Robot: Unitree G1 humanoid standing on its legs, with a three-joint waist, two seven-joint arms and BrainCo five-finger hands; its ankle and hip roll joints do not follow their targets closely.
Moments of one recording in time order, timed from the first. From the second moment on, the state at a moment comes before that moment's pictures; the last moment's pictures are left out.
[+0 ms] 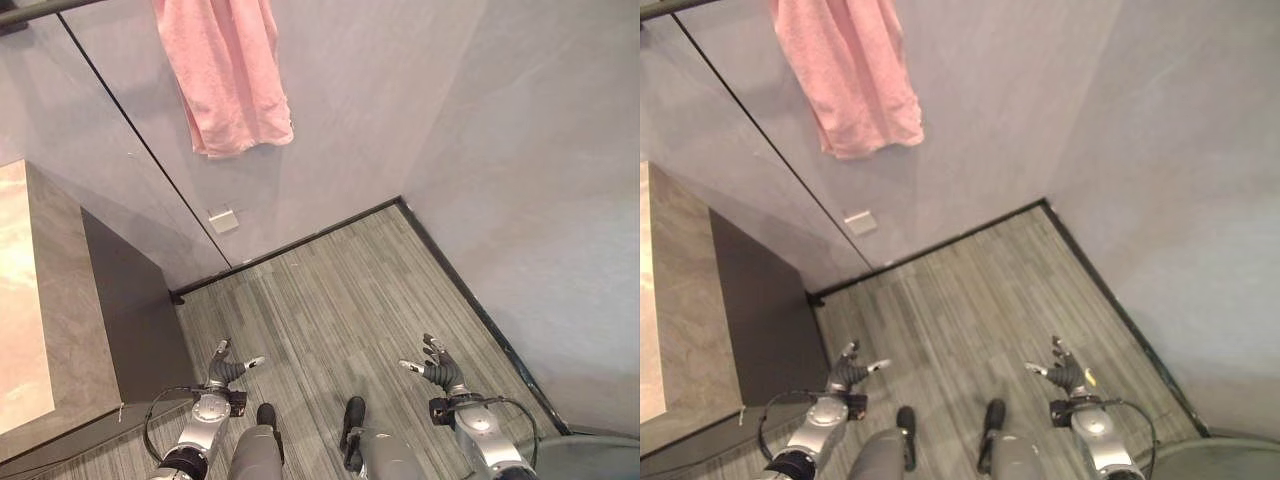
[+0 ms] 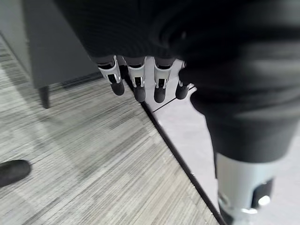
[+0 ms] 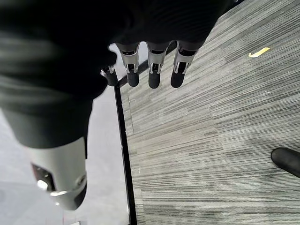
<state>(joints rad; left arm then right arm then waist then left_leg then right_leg) -0.16 0.24 -0.21 0.89 -0.16 -0.17 0.26 0.00 -0.32 0.24 0.61 0.21 -0.16 -0.11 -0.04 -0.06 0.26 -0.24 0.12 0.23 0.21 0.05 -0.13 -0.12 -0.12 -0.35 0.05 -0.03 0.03</state>
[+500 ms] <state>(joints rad) -0.12 0.30 -0.16 0.86 -0.16 -0.17 0.27 0.01 -0.28 0.34 0.61 0.10 -0.15 -0.08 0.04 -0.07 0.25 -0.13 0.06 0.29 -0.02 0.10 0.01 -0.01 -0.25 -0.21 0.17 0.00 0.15</state>
